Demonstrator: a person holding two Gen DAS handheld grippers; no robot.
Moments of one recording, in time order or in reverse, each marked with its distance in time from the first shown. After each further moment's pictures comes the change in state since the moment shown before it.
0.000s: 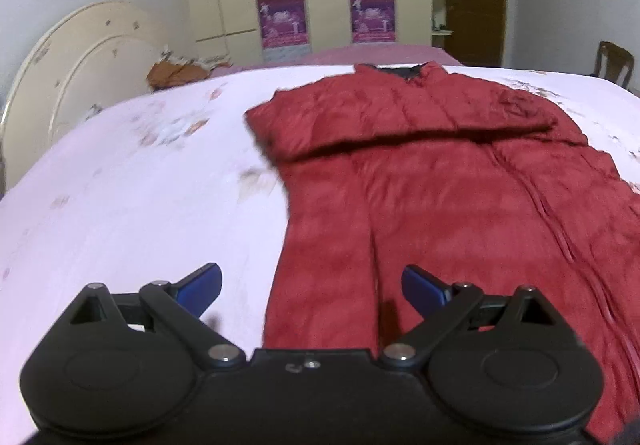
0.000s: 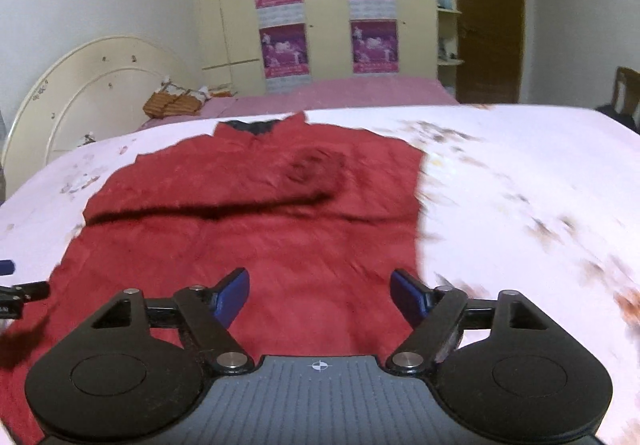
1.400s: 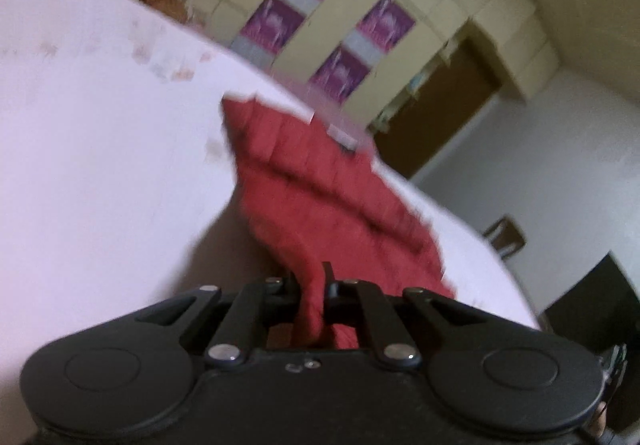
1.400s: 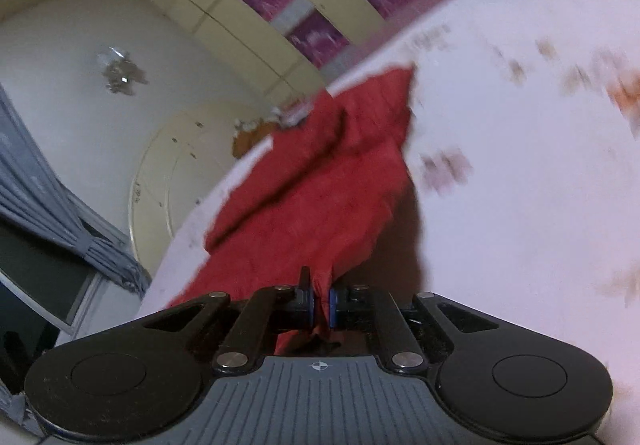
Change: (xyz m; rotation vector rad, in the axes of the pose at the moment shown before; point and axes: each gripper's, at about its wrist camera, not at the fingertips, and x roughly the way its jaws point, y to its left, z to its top) left arm -0.050 0.086 -0.023 -0.577 -0.115 -0.484; right arm -0.088 -0.121 -0.025 0.453 0.030 0.471
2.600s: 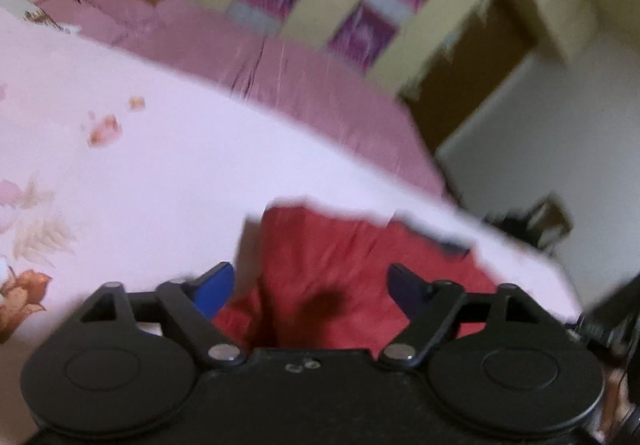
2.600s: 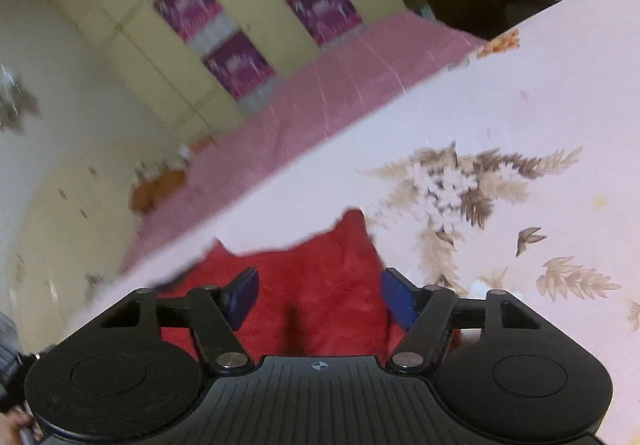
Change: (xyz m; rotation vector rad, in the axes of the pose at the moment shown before) left arm 0.371 0.083 0.228 0.102 0.234 0.082; right arm 0.335 -0.077 0.248 -0.013 0.012 -0.341
